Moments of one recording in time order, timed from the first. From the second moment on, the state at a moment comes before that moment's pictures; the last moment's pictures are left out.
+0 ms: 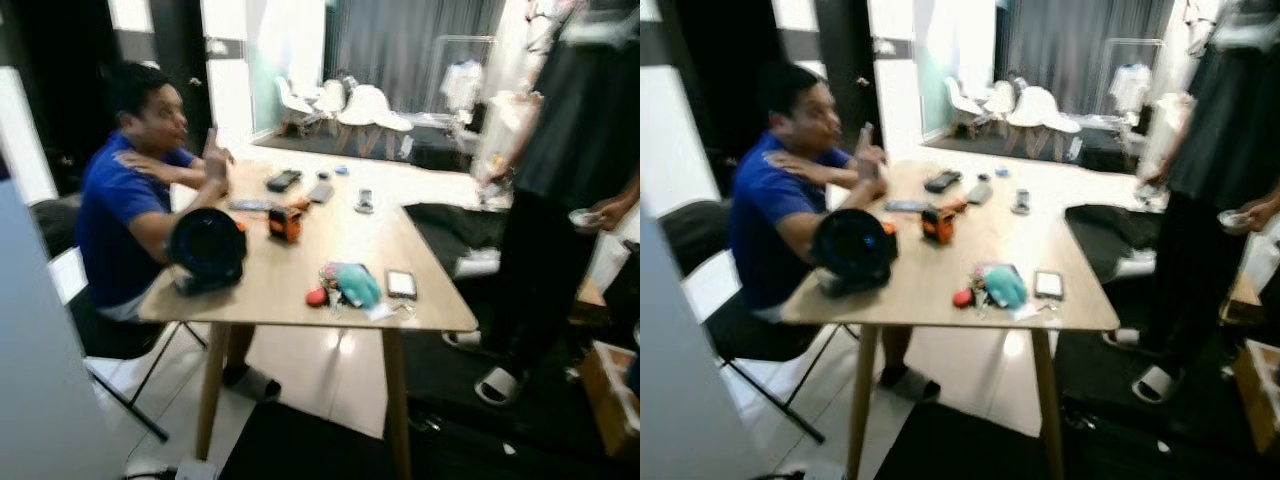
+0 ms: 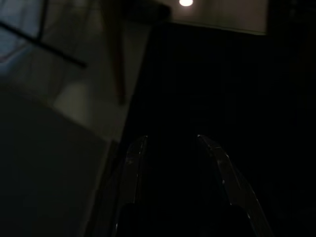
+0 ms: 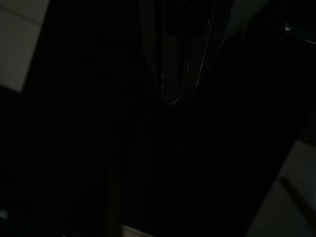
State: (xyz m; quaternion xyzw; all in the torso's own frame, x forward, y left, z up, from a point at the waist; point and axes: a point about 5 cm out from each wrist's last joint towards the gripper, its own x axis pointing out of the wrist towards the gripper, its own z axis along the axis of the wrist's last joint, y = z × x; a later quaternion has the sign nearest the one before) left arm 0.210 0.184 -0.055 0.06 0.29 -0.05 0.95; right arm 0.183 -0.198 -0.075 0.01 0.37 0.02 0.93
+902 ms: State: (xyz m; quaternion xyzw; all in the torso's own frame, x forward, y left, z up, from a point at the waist) left arm 0.208 0.184 -0.059 0.07 0.31 -0.04 0.95; right arm 0.184 -0.199 -0.074 0.03 0.37 0.00 0.93
